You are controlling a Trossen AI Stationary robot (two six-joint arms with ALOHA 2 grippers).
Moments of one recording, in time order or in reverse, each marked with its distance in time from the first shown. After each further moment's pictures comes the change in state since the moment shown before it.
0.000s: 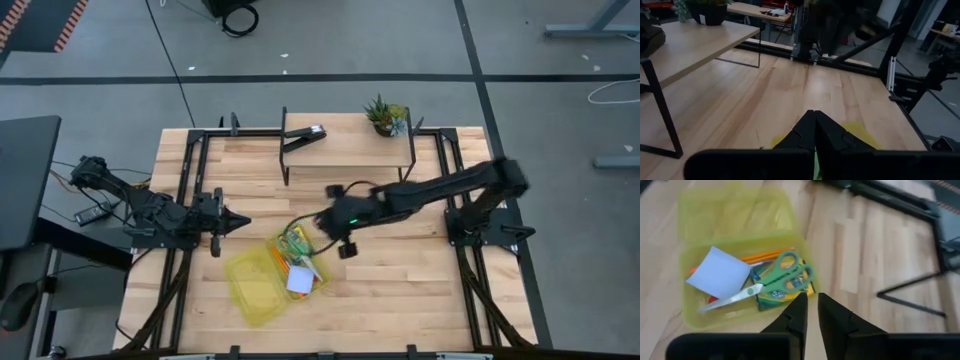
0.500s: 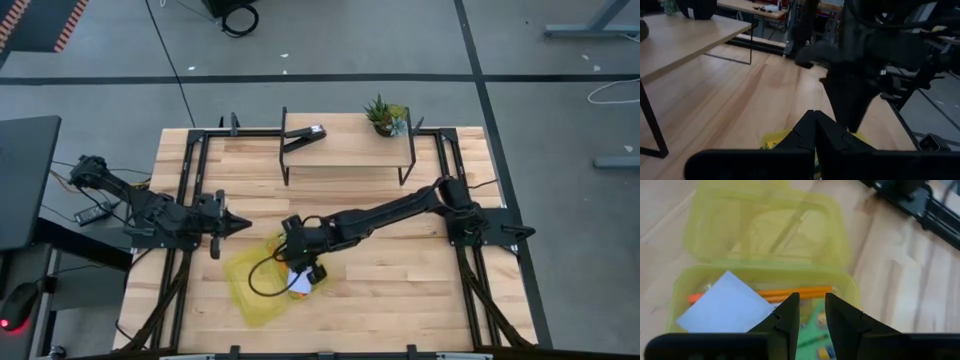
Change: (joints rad) left arm 0.000 0.025 0.001 0.024 0.040 -0.026; right arm 0.040 0.408 0.310 0.065 -0.095 -0.179
